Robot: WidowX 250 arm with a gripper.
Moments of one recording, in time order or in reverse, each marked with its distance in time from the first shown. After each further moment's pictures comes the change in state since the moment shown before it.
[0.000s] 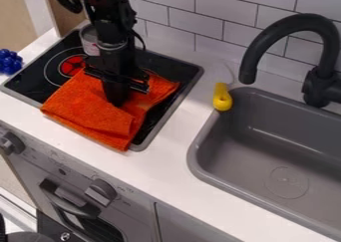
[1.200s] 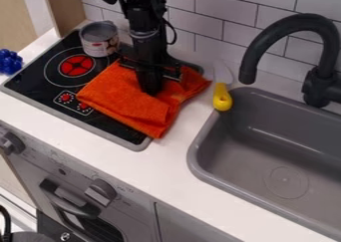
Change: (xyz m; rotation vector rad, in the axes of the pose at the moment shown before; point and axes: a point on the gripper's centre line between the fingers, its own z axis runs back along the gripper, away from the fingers) arm 0.043 -0.023 0.002 -0.046 -0.049 -0.043
